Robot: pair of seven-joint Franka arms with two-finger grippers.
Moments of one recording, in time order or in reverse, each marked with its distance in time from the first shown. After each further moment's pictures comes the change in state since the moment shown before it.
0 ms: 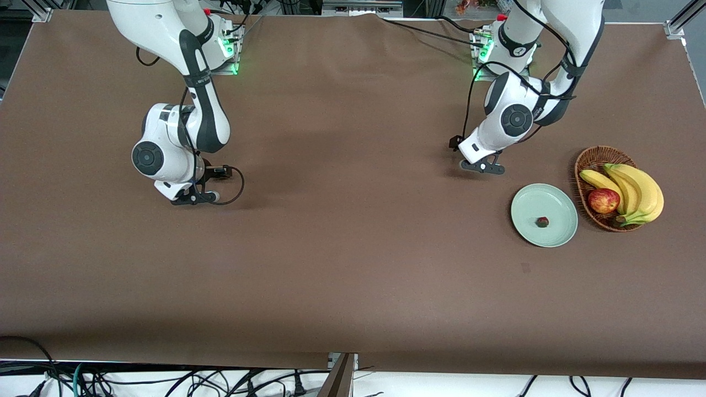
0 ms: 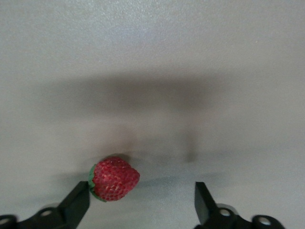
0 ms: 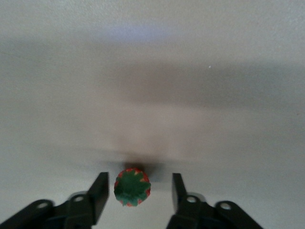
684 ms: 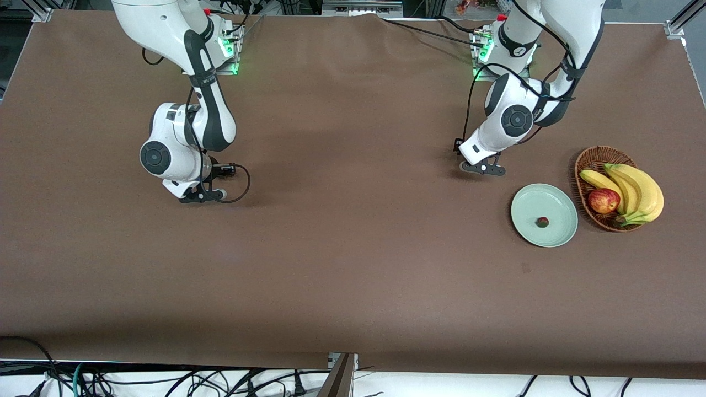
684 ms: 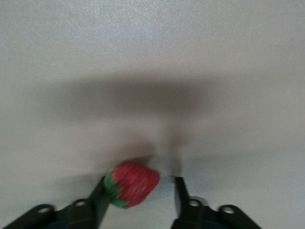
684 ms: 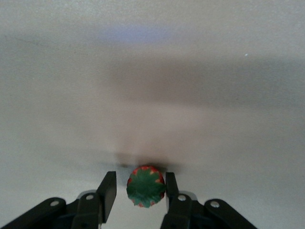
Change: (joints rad) left arm 0.005 0.012 0.004 0.000 0.007 0.028 -0.002; right arm 0.000 0.003 0.033 -0.006 0.034 0.001 0.000
